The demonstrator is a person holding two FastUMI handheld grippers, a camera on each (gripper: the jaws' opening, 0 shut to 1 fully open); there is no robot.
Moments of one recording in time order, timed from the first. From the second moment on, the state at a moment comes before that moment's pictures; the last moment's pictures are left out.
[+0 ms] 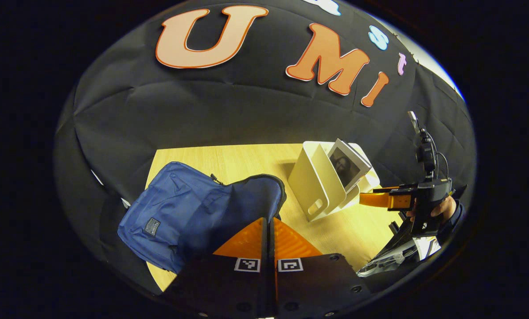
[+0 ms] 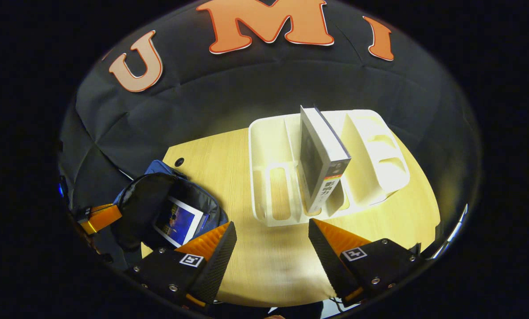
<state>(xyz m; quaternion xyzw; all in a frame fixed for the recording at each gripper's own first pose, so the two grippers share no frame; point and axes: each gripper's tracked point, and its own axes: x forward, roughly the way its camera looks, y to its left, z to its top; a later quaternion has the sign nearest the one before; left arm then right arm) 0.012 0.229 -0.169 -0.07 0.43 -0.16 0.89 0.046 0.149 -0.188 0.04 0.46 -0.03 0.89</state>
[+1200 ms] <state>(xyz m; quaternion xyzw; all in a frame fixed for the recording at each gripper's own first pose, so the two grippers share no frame) -0.001 0.231 -0.186 -0.11 0.44 -0.17 0.88 0.178 0.071 -0.181 -0.06 0.58 -0.04 0.81</state>
